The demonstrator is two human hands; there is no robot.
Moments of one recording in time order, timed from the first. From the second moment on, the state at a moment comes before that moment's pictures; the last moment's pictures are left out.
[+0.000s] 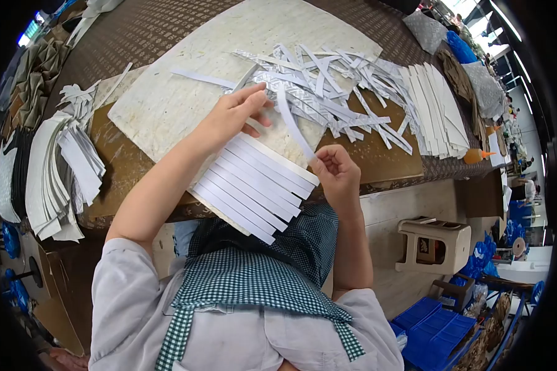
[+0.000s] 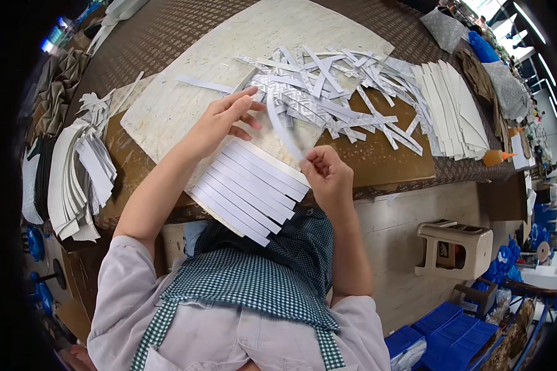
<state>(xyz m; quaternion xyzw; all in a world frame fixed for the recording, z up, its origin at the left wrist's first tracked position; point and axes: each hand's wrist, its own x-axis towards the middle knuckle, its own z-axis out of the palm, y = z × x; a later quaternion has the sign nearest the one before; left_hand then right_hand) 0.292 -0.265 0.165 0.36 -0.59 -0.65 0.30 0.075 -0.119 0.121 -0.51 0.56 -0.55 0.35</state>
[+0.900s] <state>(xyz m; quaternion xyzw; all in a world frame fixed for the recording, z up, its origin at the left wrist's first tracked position) 0.304 -0.313 0.135 0.39 -0.85 -0.36 0.08 0.083 -0.115 0.118 -0.48 0.69 -0.46 0.27</state>
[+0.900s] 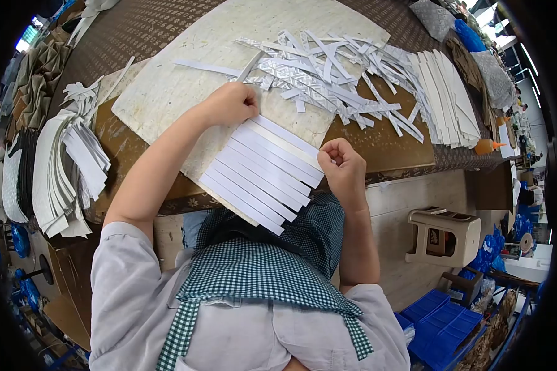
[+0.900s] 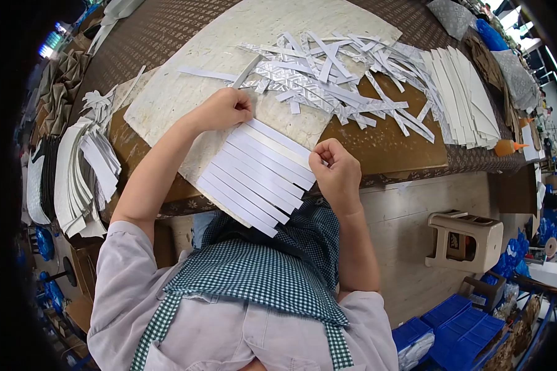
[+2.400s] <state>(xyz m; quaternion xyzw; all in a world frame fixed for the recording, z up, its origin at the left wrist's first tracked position) 0.291 -0.273 0.133 0.33 -0.74 -0.50 0.31 0.034 -0.178 0.105 -0.48 0.64 -0.59 -0.02</state>
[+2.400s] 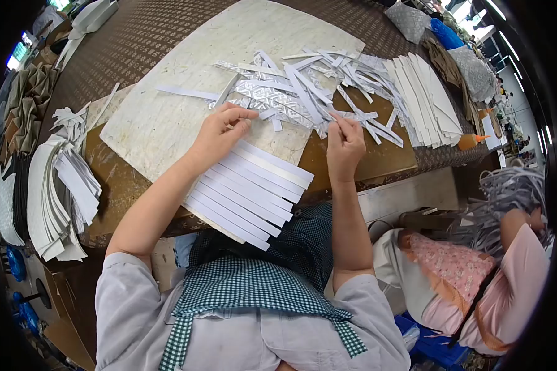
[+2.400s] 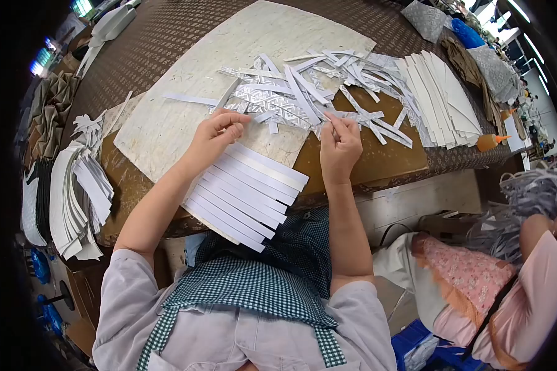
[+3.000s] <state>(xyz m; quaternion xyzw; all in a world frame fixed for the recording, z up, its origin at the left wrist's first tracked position) 0.278 -0.285 0.150 0.35 -0.59 -0.67 0.28 0.071 -0.090 0.115 -0.44 0.47 -0.71 0.30</state>
